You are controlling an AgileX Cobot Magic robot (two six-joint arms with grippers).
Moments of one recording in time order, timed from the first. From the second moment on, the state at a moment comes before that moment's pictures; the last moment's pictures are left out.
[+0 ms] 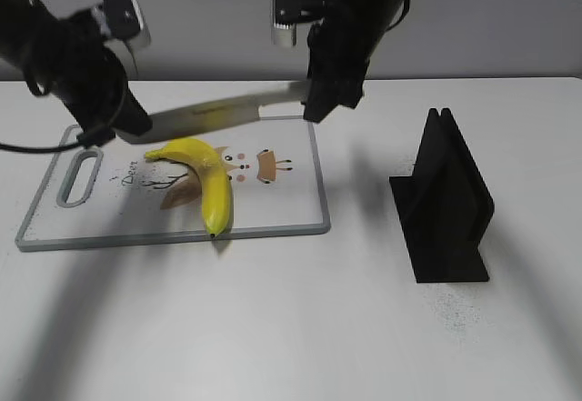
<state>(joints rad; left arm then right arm) -0.16 1.90 -1.34 -0.59 0.74 1.50 0.41 2.34 -2.15 0.37 1.22 -1.21</state>
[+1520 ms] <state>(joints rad) -0.21 1.73 -1.29 -0.53 0.69 1.54 0.42 2.24 -2.13 0.33 1.24 -1.18</state>
